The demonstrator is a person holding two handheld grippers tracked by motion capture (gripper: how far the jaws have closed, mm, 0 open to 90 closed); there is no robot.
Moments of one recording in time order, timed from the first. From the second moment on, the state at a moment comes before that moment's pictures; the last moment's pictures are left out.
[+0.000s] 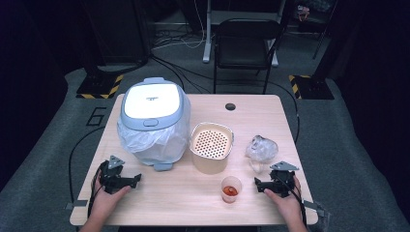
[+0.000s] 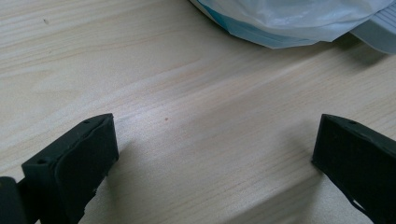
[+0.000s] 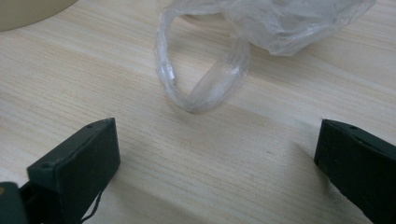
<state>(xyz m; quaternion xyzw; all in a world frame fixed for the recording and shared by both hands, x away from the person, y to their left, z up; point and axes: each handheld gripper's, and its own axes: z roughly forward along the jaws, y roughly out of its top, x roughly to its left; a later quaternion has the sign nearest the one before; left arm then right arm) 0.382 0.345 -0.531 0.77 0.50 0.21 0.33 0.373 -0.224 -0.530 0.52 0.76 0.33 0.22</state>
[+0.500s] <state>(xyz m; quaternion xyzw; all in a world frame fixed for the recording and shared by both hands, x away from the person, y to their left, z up) 0.381 0.344 -0.532 0.77 0.50 0.21 0.32 0.373 -0.224 -0.530 0.52 0.76 0.33 0.22</state>
